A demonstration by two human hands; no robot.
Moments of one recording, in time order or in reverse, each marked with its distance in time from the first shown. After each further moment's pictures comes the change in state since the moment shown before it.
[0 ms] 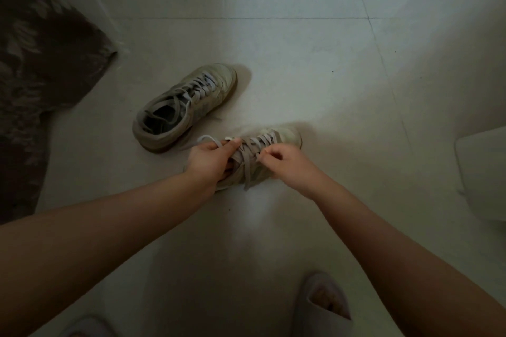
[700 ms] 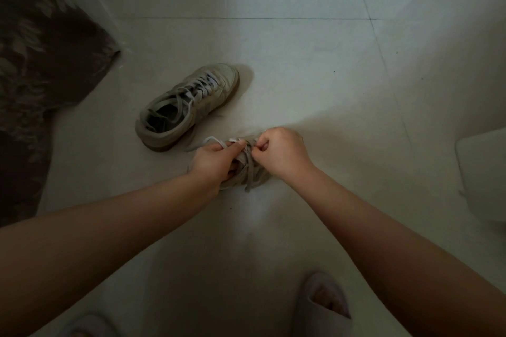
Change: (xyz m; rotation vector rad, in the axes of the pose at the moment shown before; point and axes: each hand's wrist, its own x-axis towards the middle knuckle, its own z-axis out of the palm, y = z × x) left_hand -0.001 -0.002 0.000 0.060 -0.024 -0.014; right_hand 0.017 -0.028 0.010 -0.603 0.254 -0.132
